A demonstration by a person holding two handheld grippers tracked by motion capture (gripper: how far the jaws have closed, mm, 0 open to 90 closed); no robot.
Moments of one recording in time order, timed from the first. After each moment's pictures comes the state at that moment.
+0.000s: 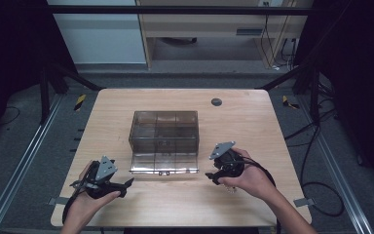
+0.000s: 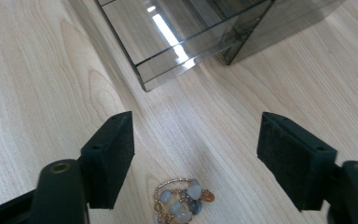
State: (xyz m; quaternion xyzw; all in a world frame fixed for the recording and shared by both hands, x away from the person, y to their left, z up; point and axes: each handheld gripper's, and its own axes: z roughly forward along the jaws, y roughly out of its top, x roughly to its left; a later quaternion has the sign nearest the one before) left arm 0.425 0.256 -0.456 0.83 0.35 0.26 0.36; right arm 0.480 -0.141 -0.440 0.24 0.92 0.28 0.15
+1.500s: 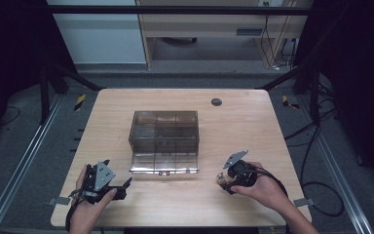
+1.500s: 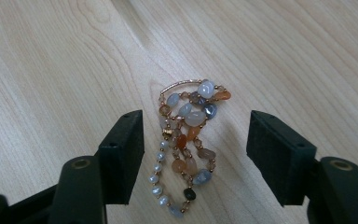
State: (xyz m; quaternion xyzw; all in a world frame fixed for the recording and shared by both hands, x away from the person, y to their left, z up) left arm 0.410 0.257 -0.460 0.80 0.35 0.33 0.36; right arm 0.463 -0.179 -0.468 0.28 0.92 0.24 0.09
